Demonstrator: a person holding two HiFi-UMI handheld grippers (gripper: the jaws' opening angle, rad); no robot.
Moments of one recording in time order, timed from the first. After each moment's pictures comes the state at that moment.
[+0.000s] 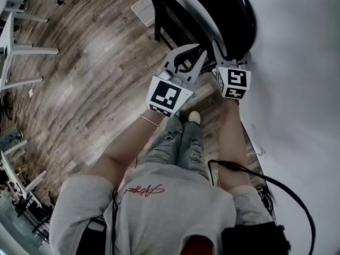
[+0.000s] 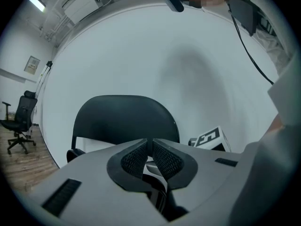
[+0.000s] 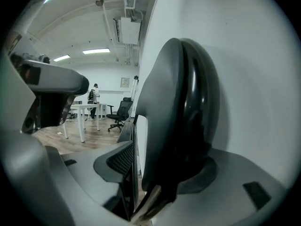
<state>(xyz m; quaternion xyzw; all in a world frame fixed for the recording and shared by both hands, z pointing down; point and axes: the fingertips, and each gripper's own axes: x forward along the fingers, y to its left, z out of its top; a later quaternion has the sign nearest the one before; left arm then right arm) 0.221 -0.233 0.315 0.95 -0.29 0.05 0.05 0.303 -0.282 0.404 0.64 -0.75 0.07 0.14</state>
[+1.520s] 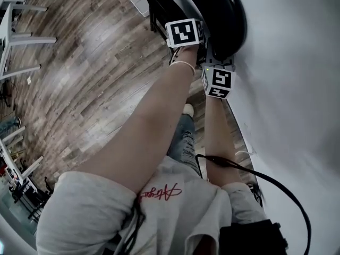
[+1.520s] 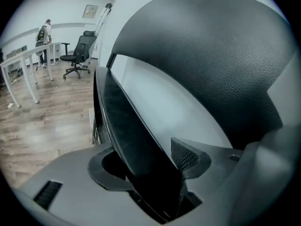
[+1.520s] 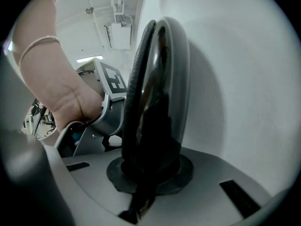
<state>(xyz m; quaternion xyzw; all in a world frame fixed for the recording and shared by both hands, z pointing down) 0.258 -0.351 0.476 0.72 -0.49 0.24 0.43 0.313 -0.292 0.429 0.64 -0.76 0.10 0.09</state>
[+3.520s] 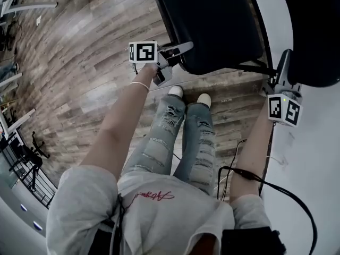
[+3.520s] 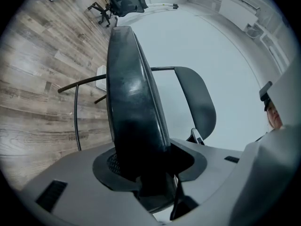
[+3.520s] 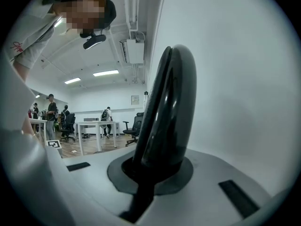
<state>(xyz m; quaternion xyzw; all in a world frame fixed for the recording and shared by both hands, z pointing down) -0.133 -0.152 0.624 0.75 -0.23 -0.04 0.62 0.136 -0.208 0.462 0.58 -0.81 0.06 0.00</state>
